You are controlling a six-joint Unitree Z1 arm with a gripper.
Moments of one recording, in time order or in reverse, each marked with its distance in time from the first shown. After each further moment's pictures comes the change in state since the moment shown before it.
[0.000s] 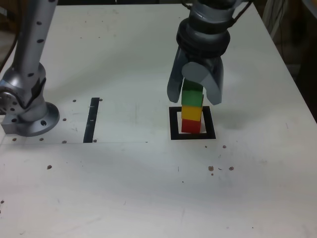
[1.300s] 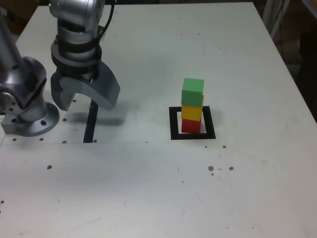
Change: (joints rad) arm -0.041 -0.539 0.981 -0.351 -0.008 -0.101
